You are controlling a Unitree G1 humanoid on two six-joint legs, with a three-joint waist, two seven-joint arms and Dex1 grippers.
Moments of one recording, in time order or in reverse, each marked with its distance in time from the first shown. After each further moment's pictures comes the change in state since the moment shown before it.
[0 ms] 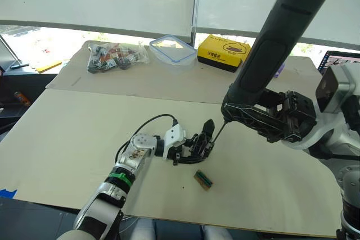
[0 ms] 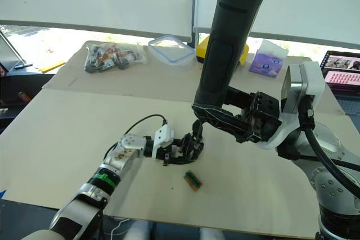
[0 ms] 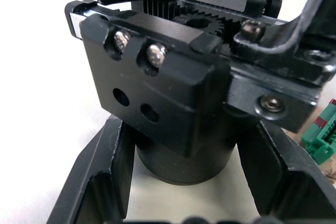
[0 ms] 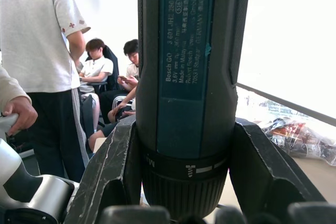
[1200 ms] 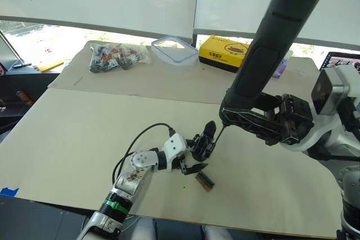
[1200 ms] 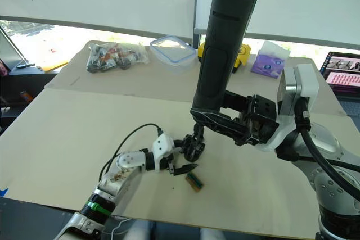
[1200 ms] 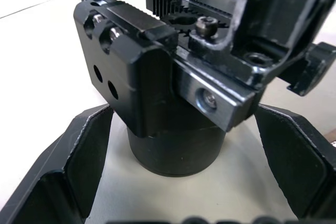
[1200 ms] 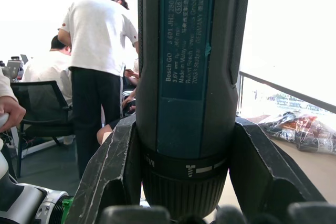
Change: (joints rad) left arm 0.279 -0.006 -0.008 -0.429 0.058 0.178 0.334; right arm -0.003 0.000 0.001 -0.002 0.002 0.034 0.015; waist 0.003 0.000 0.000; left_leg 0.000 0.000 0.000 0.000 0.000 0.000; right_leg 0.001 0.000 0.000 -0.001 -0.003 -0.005
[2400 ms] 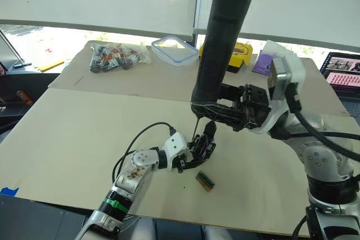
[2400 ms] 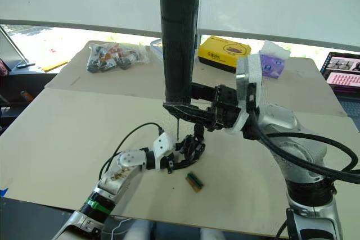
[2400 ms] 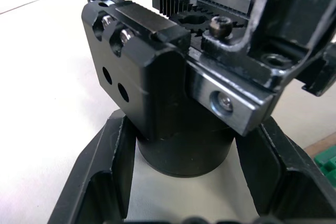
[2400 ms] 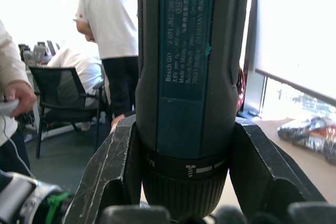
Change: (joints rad) left arm -0.016 0.010 -0.025 -0.009 -0.006 0.042 0.003; right arm -0.211 0.156 0.245 0.178 -0.271 -0.003 0.106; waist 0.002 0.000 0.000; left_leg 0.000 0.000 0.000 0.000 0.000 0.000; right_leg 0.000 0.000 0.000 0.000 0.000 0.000
